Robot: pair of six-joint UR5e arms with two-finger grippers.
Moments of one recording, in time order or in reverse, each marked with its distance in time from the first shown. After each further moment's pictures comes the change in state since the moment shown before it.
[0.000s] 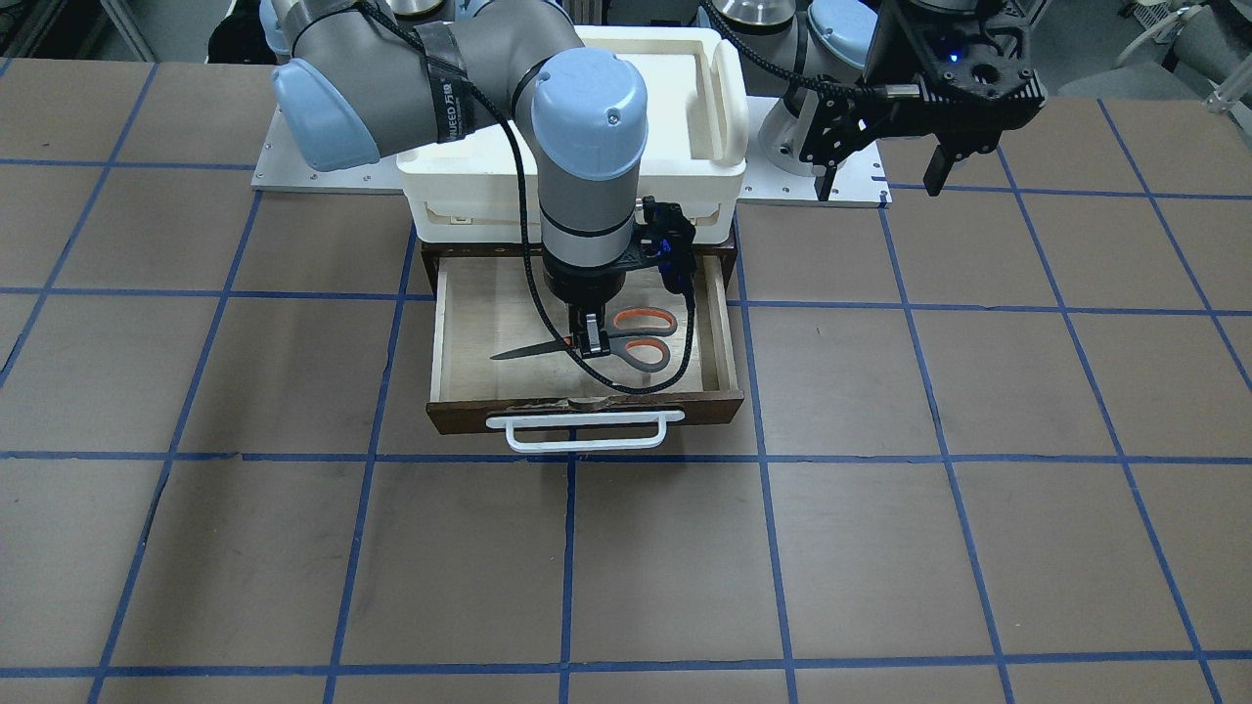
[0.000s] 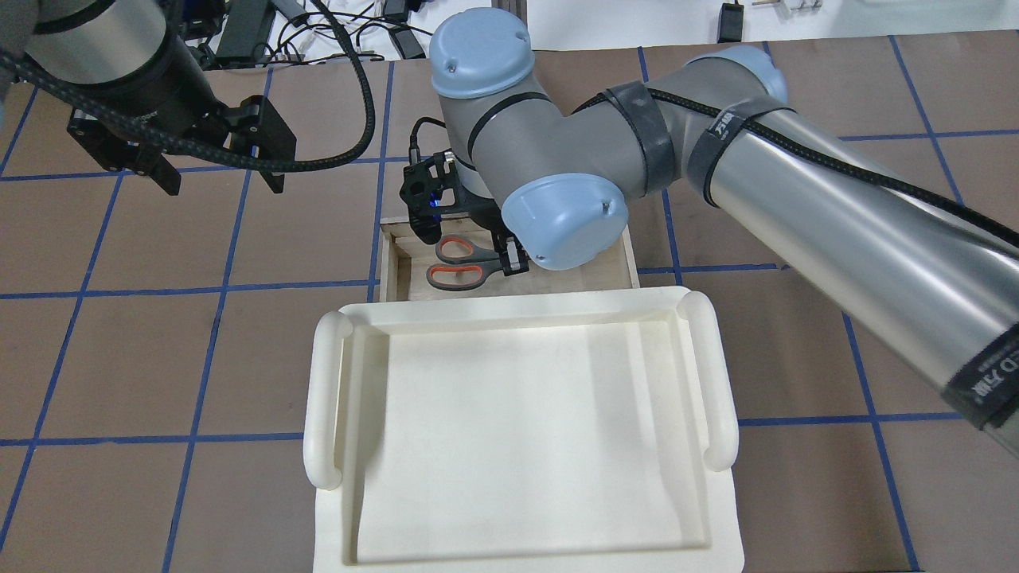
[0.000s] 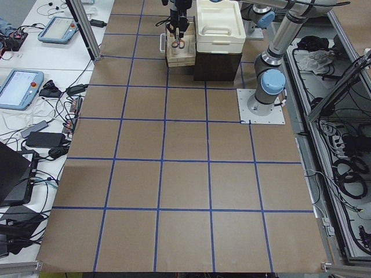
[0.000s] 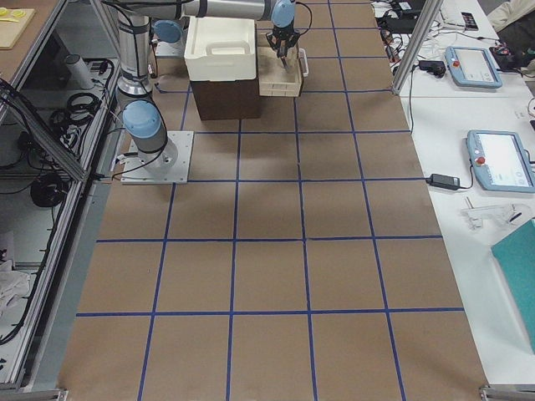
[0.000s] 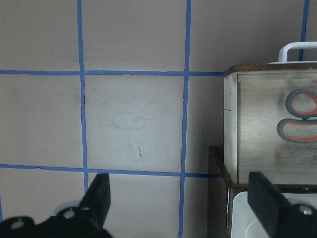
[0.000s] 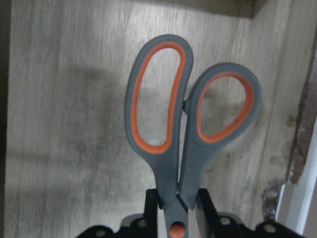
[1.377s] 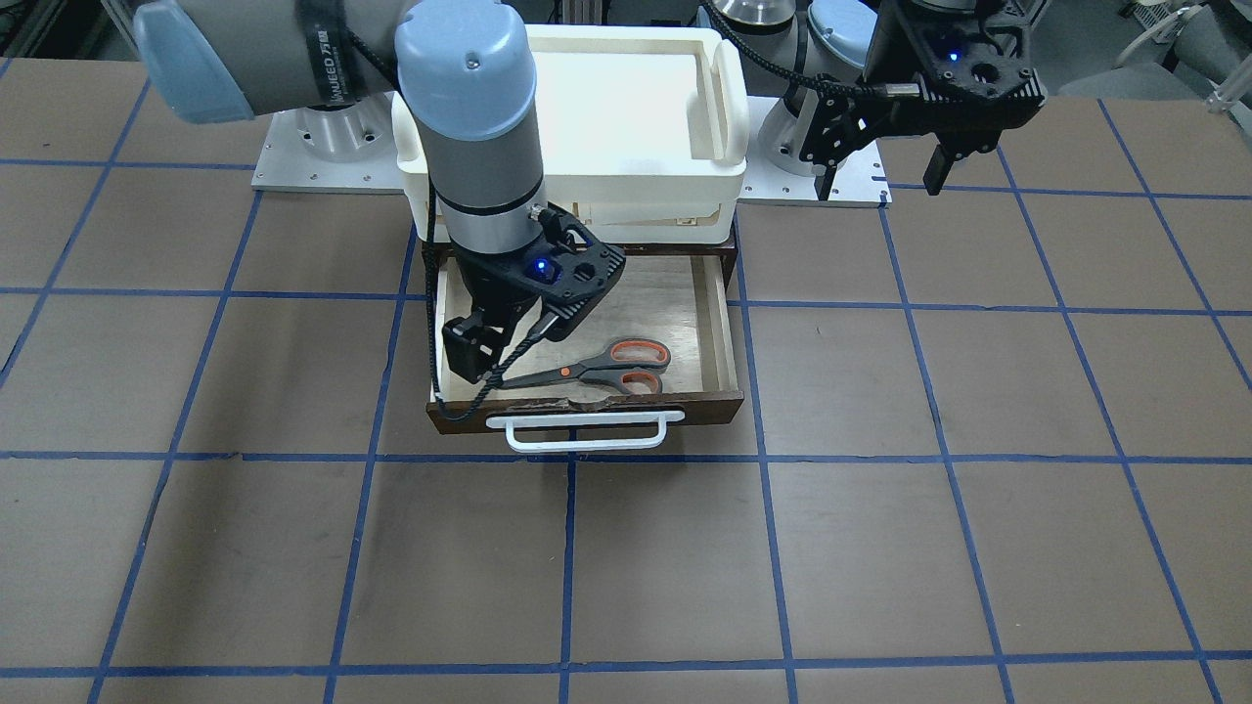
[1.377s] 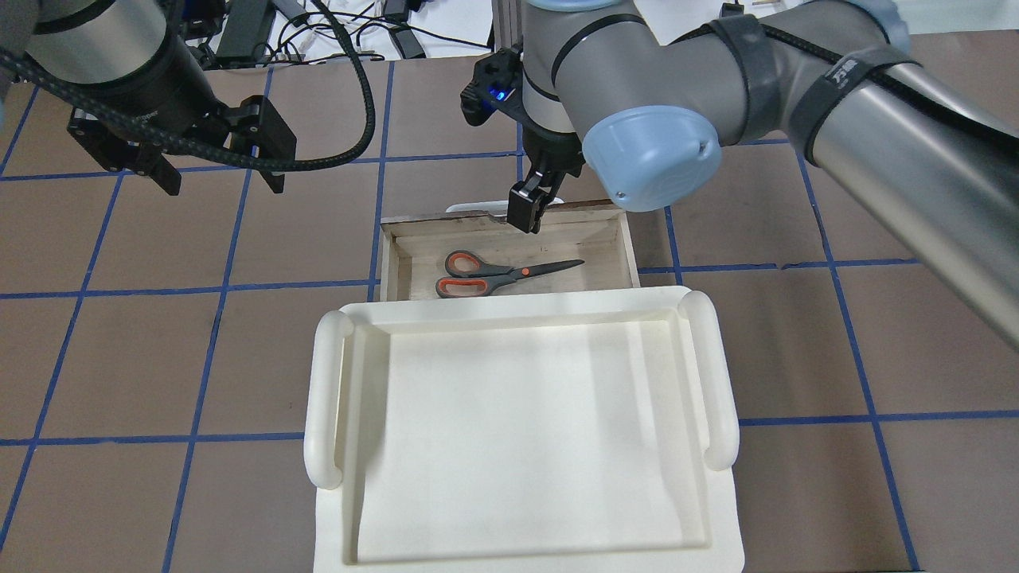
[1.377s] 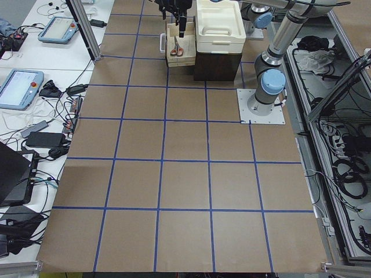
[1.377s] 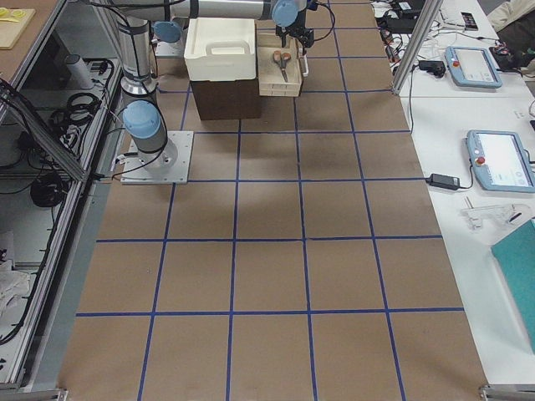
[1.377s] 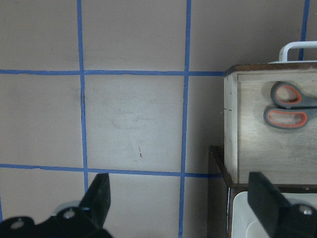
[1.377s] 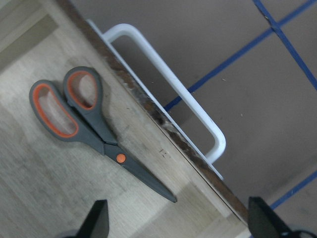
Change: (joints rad) left arm 0.000 0.000 0.000 -0.002 0.000 0.000; right arm -0.148 -0.087 -0.019 0.016 0.045 0.789
